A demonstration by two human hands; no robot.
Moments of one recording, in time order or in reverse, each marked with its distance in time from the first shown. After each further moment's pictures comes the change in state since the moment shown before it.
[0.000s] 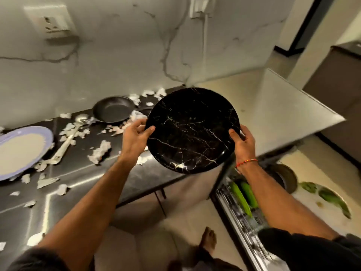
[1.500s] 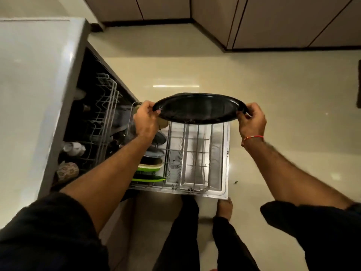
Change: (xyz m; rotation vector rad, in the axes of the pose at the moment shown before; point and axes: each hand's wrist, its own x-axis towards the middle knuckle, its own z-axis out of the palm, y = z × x) left_hand -0.119 -0.192 0.766 0.658 -0.898 0.185; right_hand -0.021 0.200 -0.652 -0.367 1.140 0.271
